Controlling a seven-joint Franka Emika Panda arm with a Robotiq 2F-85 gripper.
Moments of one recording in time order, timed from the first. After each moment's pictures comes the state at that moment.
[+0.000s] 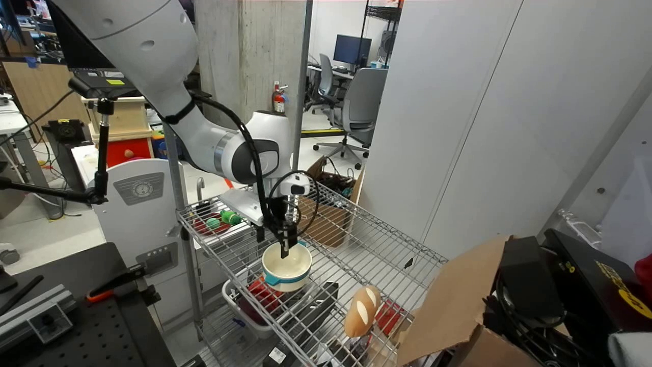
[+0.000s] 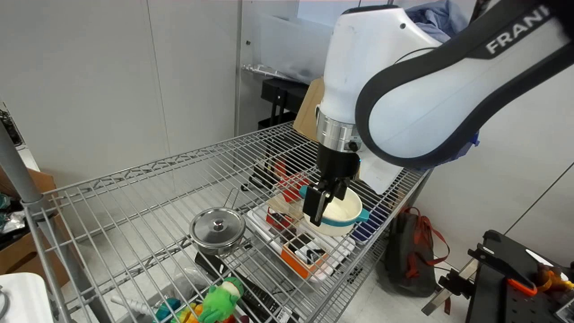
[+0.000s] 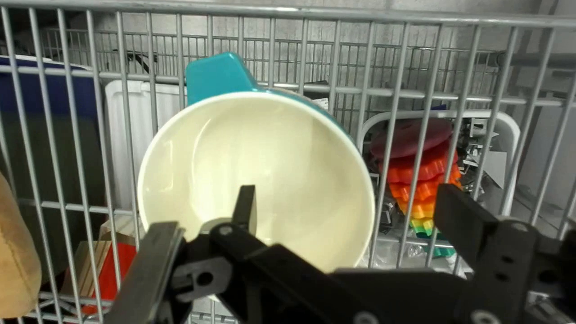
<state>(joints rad) 0.12 0.68 -0.04 -1.88 -0.18 2.53 0.11</state>
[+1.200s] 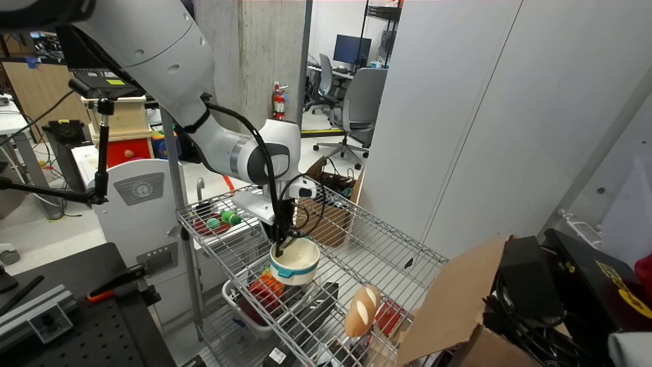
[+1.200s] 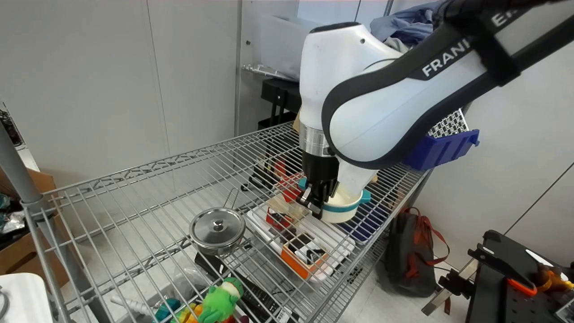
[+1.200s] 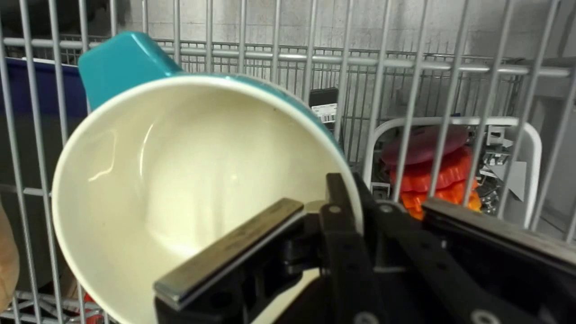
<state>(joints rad) 0.14 0.80 -0.05 -1.72 -0.18 2.42 0.11</state>
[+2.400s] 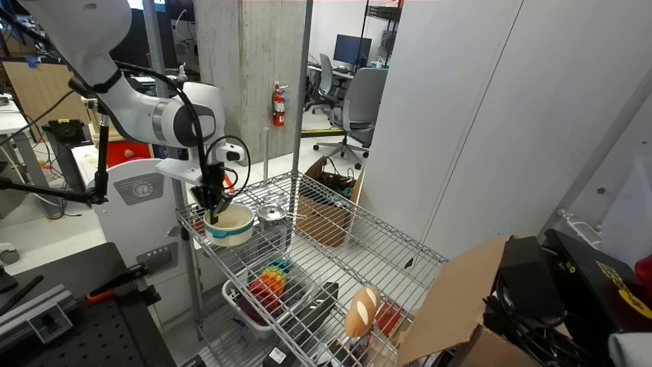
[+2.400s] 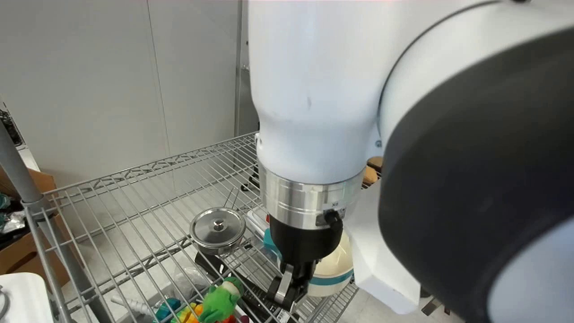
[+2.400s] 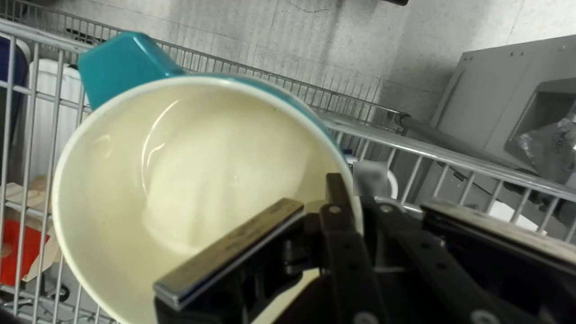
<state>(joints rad) 0.34 0.57 0.05 -2.00 -0.23 2.46 0.22</state>
